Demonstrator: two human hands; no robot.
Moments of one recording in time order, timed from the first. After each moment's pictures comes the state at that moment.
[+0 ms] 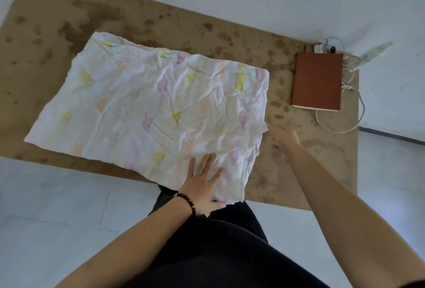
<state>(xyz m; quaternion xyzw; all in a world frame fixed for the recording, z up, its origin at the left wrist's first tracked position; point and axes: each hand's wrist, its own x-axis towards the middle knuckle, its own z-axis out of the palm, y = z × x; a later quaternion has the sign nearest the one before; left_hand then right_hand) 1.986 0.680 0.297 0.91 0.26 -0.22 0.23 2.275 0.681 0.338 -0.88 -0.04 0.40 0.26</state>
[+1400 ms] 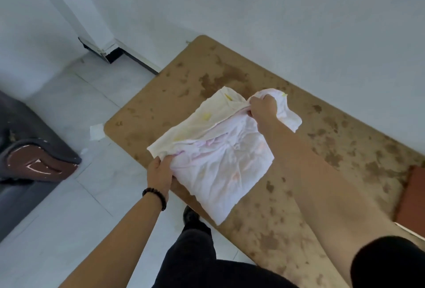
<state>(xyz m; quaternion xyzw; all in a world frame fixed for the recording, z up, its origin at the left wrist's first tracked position) 1.778 0.846 0.387 0.16 0.71 0.44 0.52 2.022 1.018 0.407 -0.74 -0.29 0.50 0.36</state>
